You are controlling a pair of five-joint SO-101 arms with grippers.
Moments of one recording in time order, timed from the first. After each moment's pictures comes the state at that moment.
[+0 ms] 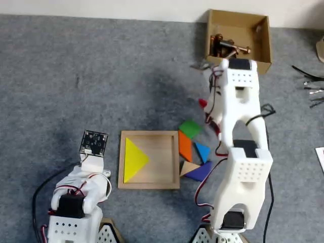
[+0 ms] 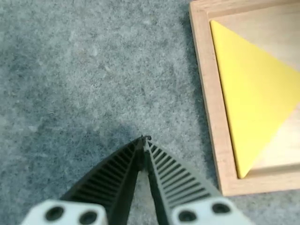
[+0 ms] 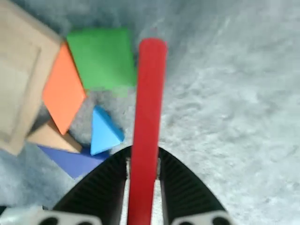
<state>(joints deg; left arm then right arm) -1.5 -103.6 96.0 75.8 1.4 -5.0 30.6 -28.3 99.6 39.3</state>
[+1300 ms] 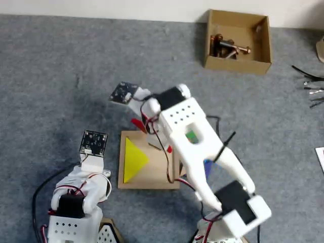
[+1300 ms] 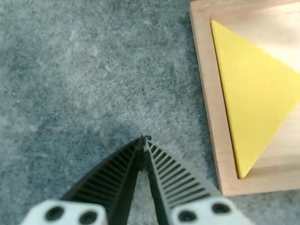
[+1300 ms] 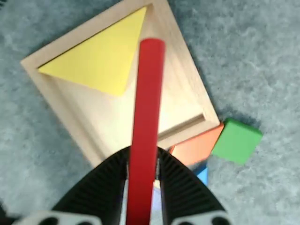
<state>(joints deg) -1.5 -103.6 96.0 75.8 1.4 -36.9 -2.9 8.0 83.2 34.9</state>
